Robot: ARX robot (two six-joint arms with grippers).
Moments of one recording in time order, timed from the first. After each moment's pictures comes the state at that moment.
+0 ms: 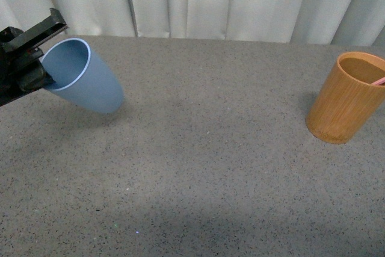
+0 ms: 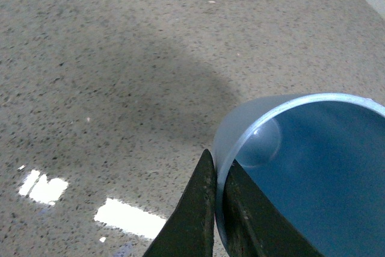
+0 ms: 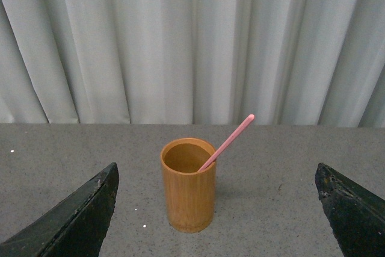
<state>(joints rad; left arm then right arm) -0.12 1.71 0.74 0.21 -0.05 -0.61 0.00 0.00 0.00 0.00 0.00 0.00</state>
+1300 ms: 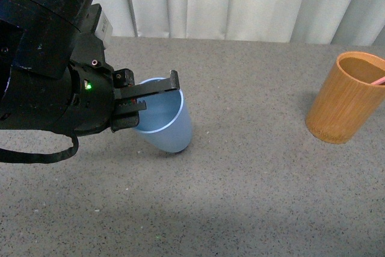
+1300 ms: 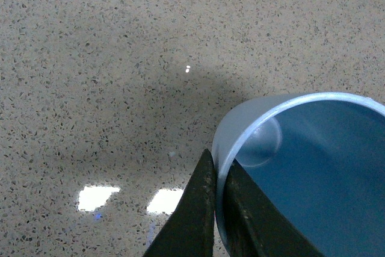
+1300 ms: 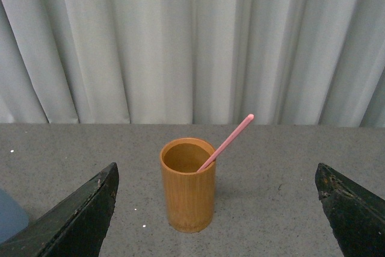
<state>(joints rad) -0.44 1.79 0.76 0.22 -0.15 -0.50 0.00 0.00 0.00 0.00 0.00 0.00</state>
